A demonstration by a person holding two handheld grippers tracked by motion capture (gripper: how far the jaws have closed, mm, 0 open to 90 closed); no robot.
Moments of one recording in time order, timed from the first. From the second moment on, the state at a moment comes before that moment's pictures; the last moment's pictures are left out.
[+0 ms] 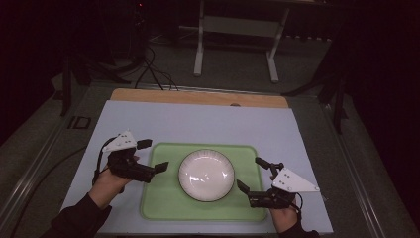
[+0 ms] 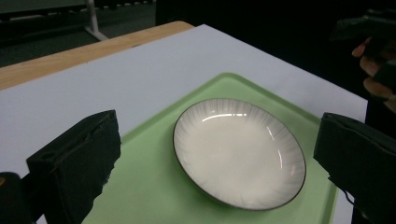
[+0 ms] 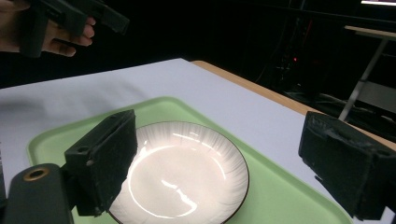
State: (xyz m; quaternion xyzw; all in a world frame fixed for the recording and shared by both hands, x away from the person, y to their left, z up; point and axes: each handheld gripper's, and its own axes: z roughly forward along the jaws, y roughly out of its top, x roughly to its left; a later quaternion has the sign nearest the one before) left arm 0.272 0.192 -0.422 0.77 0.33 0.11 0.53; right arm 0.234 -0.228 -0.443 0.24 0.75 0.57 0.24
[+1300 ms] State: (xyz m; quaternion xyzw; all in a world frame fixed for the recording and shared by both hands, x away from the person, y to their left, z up) left arm 0.263 0.203 -0.475 0.78 0.33 0.11 0.52; right arm 0.235 -0.229 -0.445 0.24 0.75 0.57 0.23
